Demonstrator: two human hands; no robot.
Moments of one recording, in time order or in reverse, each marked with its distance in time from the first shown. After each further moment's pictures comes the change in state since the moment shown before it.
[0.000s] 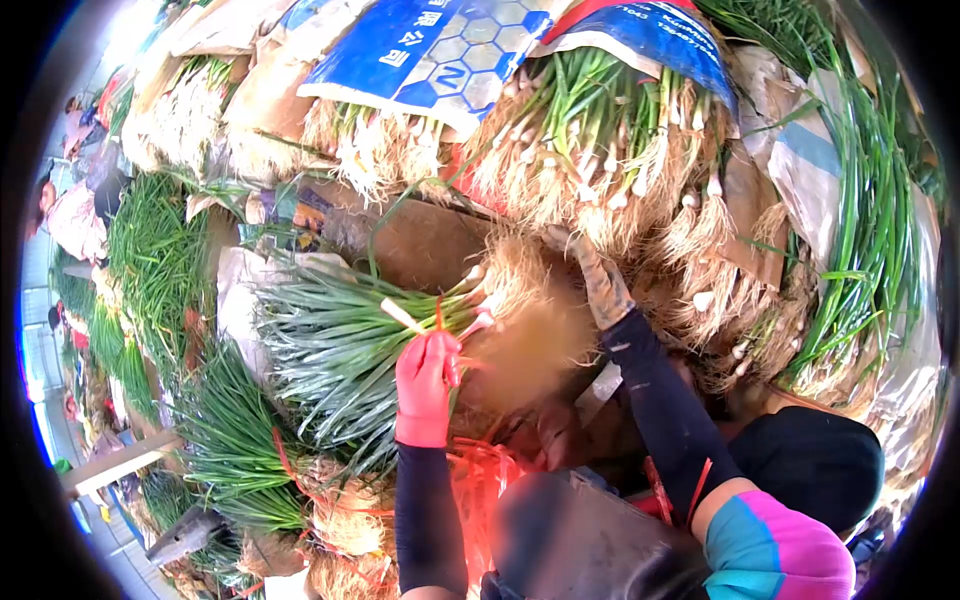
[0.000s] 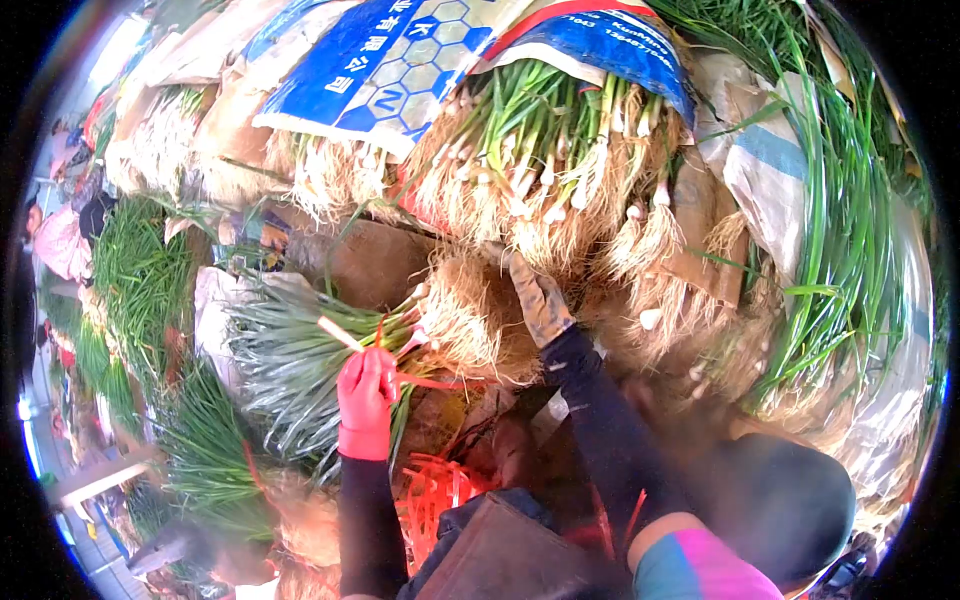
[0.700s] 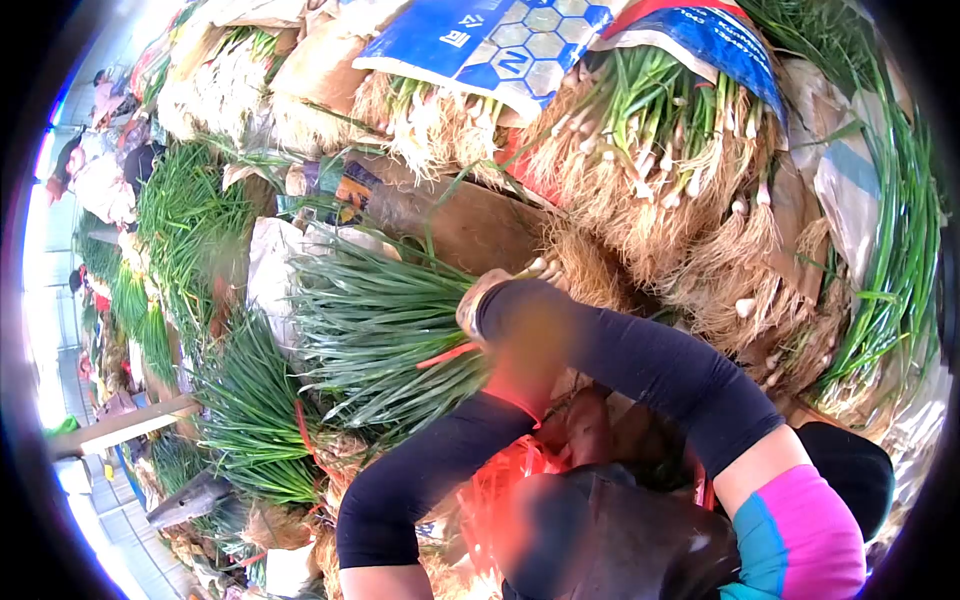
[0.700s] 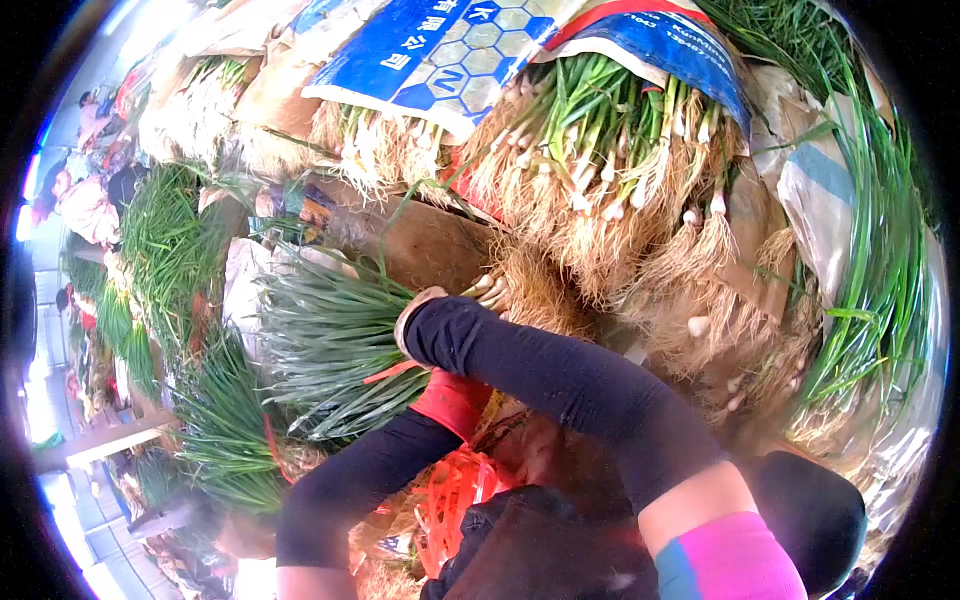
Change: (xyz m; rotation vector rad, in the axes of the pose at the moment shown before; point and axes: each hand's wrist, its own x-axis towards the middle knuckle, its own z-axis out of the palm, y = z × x) left_hand 0.019 -0.052 0.042 1.655 -0.355 0.380; right_hand 0.064 -0.063 0.191 -1.707 -1.208 0.203
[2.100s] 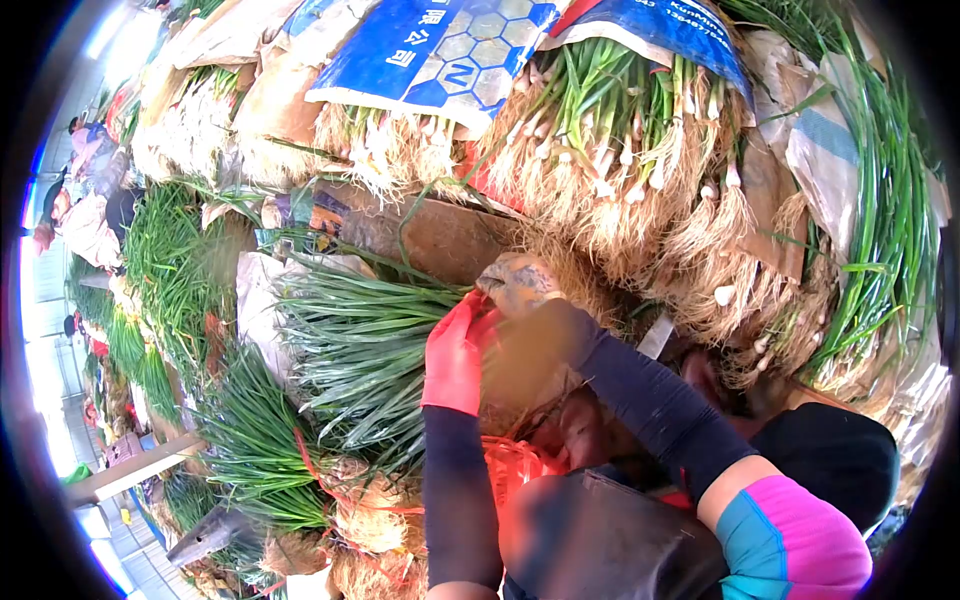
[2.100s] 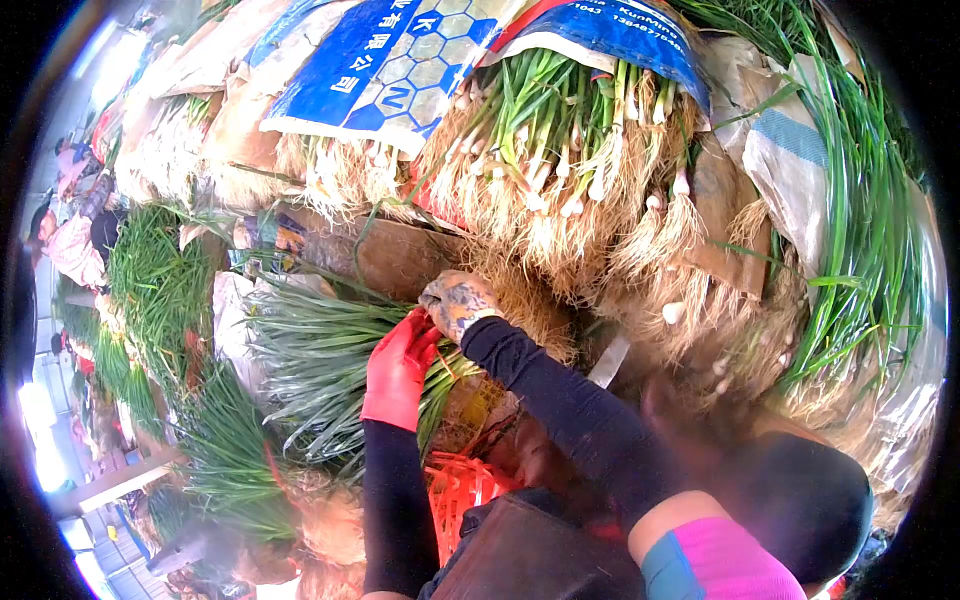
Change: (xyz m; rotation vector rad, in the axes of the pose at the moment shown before) left_hand 0.007 -0.042 -0.034 -2.095 0.295 -0.649; right_hand 0.037 0.062 0.122 0.758 1.237 0.220
